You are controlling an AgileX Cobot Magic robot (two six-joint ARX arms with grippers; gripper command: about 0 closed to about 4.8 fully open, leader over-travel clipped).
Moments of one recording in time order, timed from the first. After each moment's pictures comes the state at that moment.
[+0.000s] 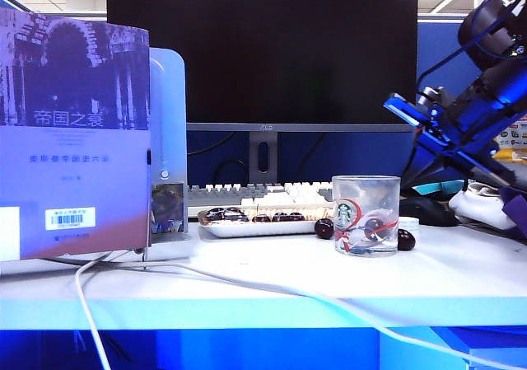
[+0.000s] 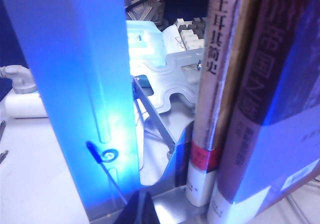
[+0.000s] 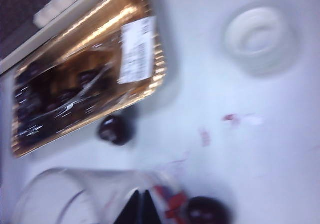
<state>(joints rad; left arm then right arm) -0.03 0.00 0.01 -0.16 0.00 0.01 0.12 1.67 0.96 0.04 -0.37 0.50</state>
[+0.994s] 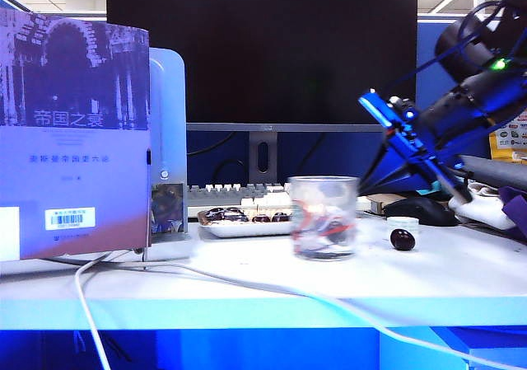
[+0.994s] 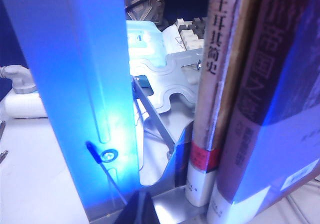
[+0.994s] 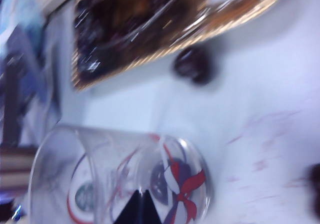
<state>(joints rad) -0.03 0.00 0.01 -0.16 0.00 0.01 0.19 1.71 0.96 0.03 -0.60 0.51</state>
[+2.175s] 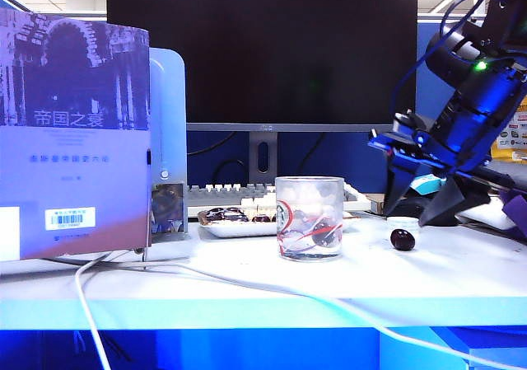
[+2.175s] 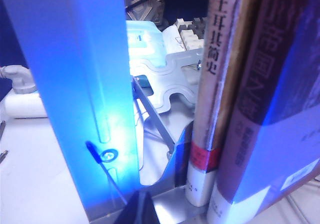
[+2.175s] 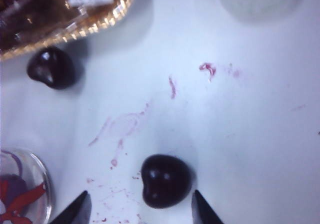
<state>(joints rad) -0.03 0.00 0.01 -0.16 0.00 0.01 0.20 1.72 1.03 -0.20 -0.21 0.29</state>
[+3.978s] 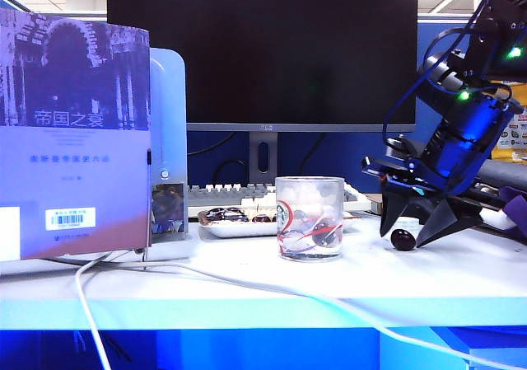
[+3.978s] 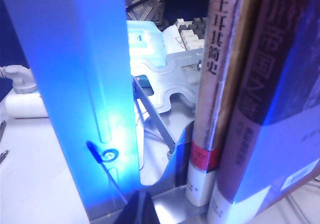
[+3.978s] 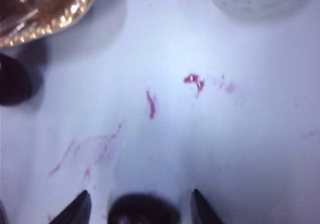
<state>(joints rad) -0.03 0.00 0.01 -0.16 0.00 0.01 0.20 1.84 1.09 -0.20 -0.18 0.28</state>
